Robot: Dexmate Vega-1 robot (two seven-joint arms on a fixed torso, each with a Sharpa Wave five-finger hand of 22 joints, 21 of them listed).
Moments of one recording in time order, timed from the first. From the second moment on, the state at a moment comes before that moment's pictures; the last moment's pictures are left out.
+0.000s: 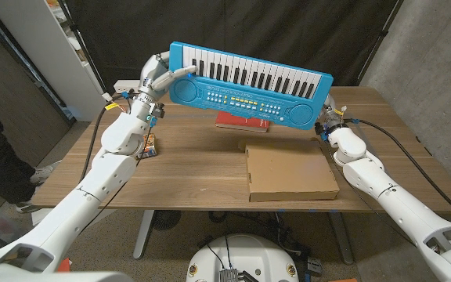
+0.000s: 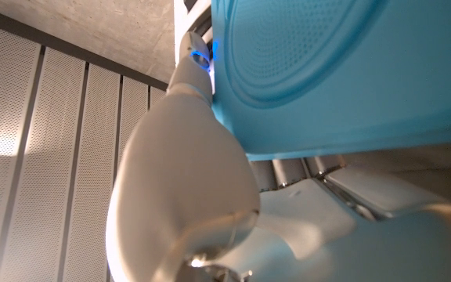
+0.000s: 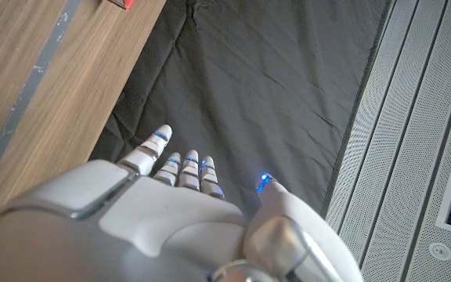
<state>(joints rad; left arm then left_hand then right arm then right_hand) 0.95 0.61 0.23 -1.71 -0.68 -0.52 -0.16 1.39 0.00 0.14 -0.17 0.18 0.84 0.19 0.41 0.19 0.94 0.09 0.49 0.43 1.08 0.04 0.39 0.31 1.02 -0.05 0.68 0.28 -0.82 -0.56 -0.37 -1.40 0.47 0.31 -0.12 0.06 0.09 0.34 0.14 0.25 0.01 0.05 0.19 0.18 0.01 0.04 0.19 0.18 -0.08 -0.03 0.19 0.18 0.16 -0.04 0.19 0.17</state>
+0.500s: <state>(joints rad) 0.97 0.56 0.20 -1.71 -0.61 -0.66 -0.11 1.39 0.00 0.14 -0.17 0.18 0.84 0.18 0.41 0.19 0.94 0.09 0.49 0.44 1.08 0.04 0.39 0.32 1.02 -0.05 0.69 0.28 -0.85 -0.58 -0.36 -1.44 0.46 0.30 -0.14 0.06 0.09 0.34 0.14 0.25 0.01 0.05 0.19 0.18 0.01 0.04 0.19 0.18 -0.08 -0.03 0.19 0.18 0.16 -0.04 0.19 0.17</state>
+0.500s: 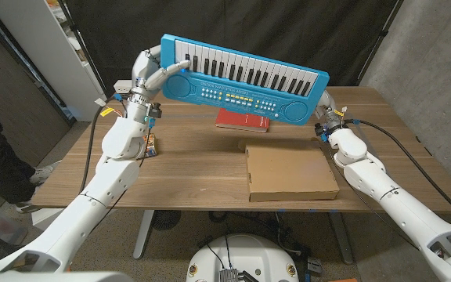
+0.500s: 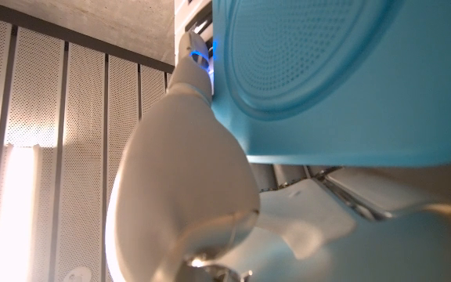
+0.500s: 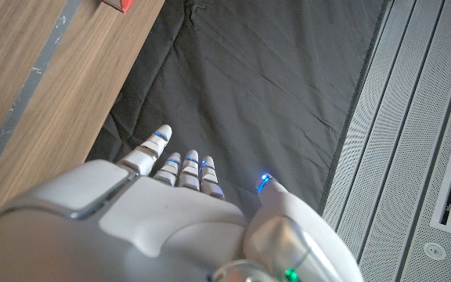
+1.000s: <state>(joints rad) 0.98 0.54 0.19 -1.70 -0.59 -0.75 -0.10 1.39 0.00 0.14 -0.16 0.18 0.85 0.19 0.40 0.19 0.94 0.09 0.48 0.44 1.08 0.03 0.39 0.31 1.01 -0.06 0.70 0.28 -0.88 -0.58 -0.36 -1.49 0.45 0.29 -0.17 0.06 0.09 0.34 0.14 0.25 0.01 0.04 0.19 0.18 0.01 0.04 0.19 0.18 -0.08 -0.03 0.19 0.18 0.16 -0.04 0.19 0.17</state>
